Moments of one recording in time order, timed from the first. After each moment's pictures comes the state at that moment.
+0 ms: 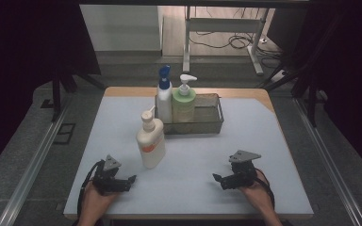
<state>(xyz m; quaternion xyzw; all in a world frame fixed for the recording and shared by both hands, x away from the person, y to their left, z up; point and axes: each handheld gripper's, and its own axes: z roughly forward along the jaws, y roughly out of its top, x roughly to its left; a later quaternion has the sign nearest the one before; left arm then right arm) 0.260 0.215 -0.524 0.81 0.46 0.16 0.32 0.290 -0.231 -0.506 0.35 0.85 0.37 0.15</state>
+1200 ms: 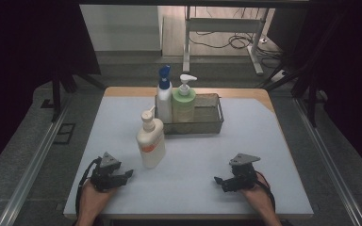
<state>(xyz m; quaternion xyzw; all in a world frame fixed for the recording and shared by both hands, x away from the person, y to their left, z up) 0.265 0.221 -0.511 0.80 0.46 0.15 0.35 0.290 -0.236 -0.521 0.35 0.85 0.36 0.15</state>
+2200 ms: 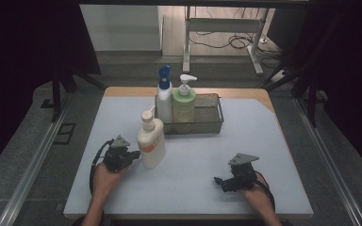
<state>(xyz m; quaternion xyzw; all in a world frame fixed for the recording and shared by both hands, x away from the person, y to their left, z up) 0.321 0.194 -0.503 0.82 0.42 0.11 0.37 0.291 -0.236 -0.522 0.36 0.85 0.35 0.14</state>
